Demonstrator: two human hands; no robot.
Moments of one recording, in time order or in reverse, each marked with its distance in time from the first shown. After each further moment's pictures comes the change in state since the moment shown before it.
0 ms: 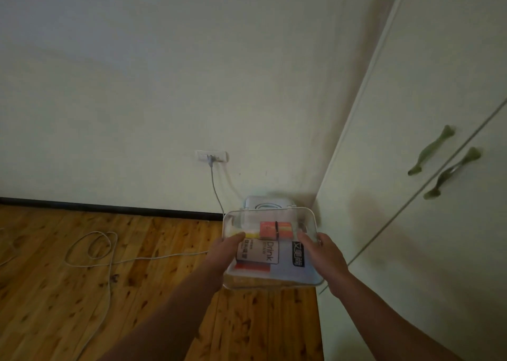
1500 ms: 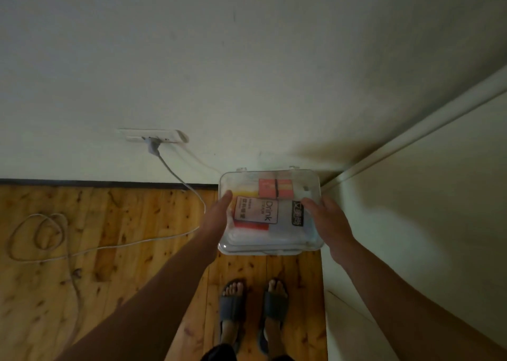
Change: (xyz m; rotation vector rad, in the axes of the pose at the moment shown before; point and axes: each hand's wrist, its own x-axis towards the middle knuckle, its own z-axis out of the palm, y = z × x) left_hand 0.434 0.095 0.062 0.038 -0.010 -0.211; right_hand 0.426 -0.010 0.085 0.055 -0.059 0.296
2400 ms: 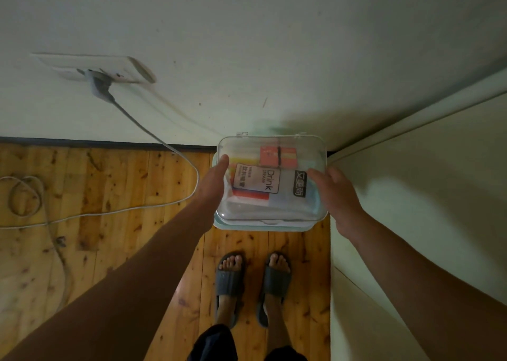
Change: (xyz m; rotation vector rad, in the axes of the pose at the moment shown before) left_hand 0.132 -0.067 0.004 0.083 0.056 0.040; right_hand 0.104 0.069 0.045 0.043 -0.041 0.027
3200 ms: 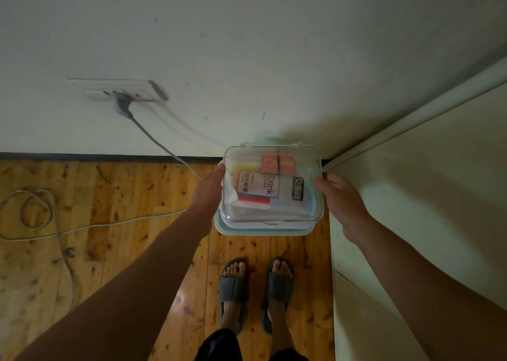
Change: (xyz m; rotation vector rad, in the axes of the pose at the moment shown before) left_hand -0.027 0.013 -0.013 -0.004 0.105 0.015; right_hand -0.030 -0.009 -0.021 -0.061 -0.014 -0.038
